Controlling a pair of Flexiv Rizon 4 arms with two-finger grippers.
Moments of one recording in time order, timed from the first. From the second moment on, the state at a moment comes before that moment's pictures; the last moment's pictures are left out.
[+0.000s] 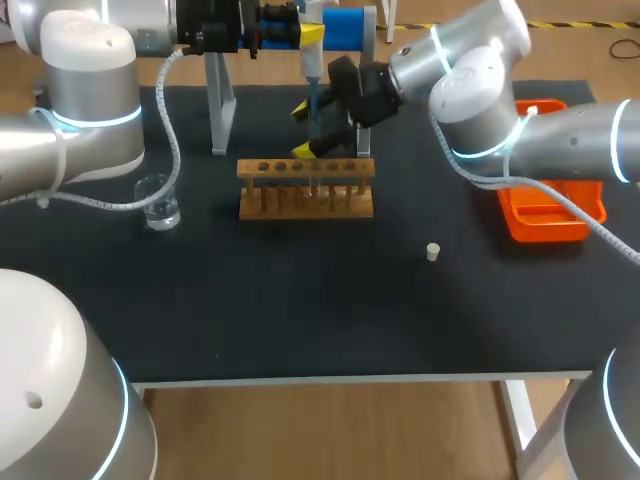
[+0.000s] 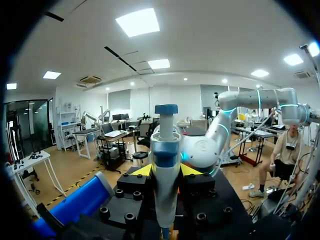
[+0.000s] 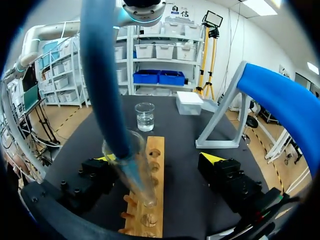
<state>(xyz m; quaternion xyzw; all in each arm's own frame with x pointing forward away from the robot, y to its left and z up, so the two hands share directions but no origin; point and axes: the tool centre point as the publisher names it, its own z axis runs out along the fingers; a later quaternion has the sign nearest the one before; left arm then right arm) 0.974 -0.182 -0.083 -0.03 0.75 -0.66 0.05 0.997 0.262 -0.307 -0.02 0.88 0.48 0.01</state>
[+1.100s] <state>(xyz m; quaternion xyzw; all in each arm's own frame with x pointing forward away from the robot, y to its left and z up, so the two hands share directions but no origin) 0.974 -0.182 -0.083 -0.03 0.75 -0.66 0.05 0.979 0.251 -0.317 -0.03 0.88 0.48 0.02</state>
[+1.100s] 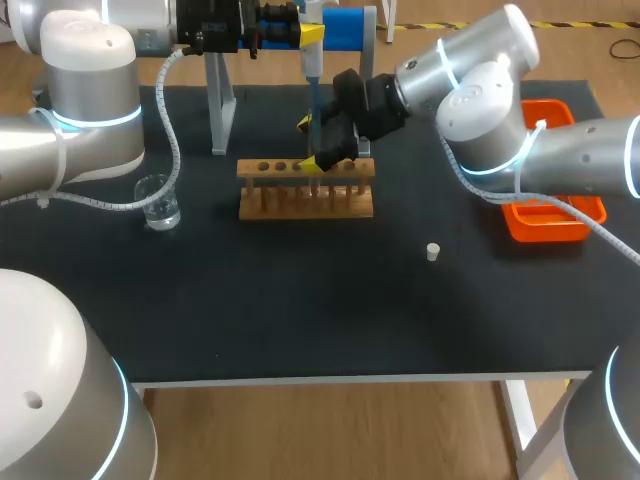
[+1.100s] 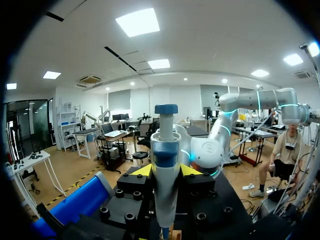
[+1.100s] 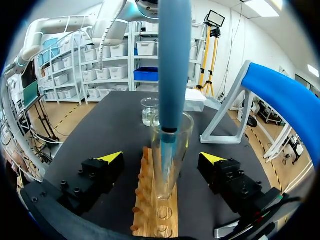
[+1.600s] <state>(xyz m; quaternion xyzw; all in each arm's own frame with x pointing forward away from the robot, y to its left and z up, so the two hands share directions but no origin) 0.974 -0.184 -0.071 -0.02 0.75 -0.66 0.07 0.978 0.251 -0.316 -0.03 0.88 0.48 0.02</state>
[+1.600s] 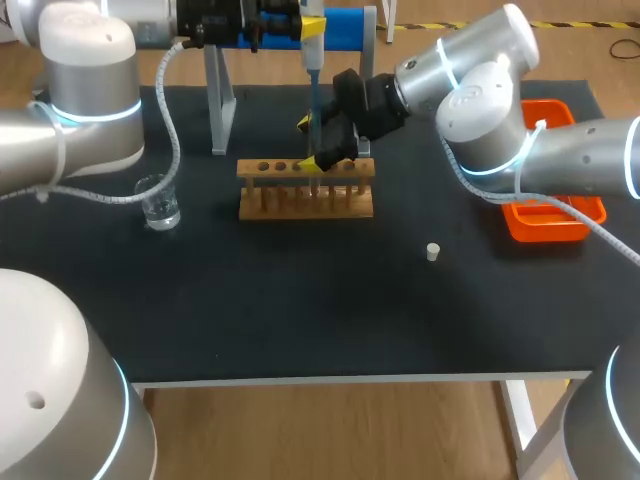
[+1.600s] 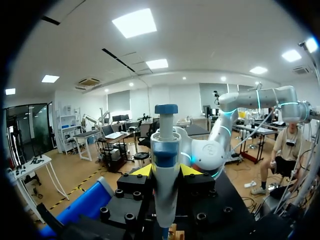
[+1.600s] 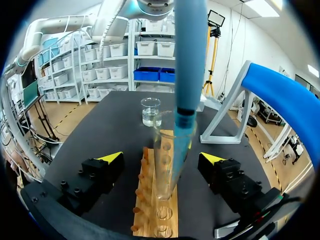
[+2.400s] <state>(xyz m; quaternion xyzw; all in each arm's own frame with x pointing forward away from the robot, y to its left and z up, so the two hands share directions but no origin) 0.964 -0.188 -0.047 -0.01 0.76 -0.64 0.08 0.978 0.251 -0.316 -0.03 0.88 0.48 0.02</state>
